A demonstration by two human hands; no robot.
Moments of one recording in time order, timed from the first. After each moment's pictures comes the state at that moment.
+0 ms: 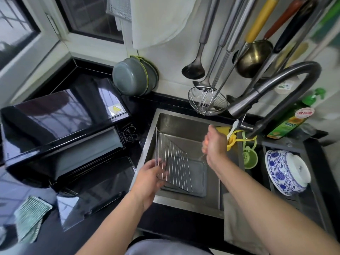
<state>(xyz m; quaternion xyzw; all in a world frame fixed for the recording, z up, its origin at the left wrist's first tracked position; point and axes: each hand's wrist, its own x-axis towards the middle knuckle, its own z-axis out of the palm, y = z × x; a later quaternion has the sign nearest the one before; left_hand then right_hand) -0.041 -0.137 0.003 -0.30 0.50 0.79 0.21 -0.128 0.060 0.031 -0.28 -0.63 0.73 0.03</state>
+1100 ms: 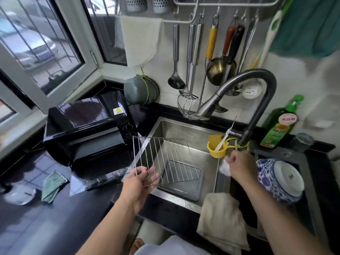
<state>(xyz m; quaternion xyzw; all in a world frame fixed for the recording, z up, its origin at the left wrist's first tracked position) 0.055 -0.058 0.044 -0.32 0.45 0.83 0.05 -0.042 0.255 0.032 -0.21 -0.87 0.45 -0.07</state>
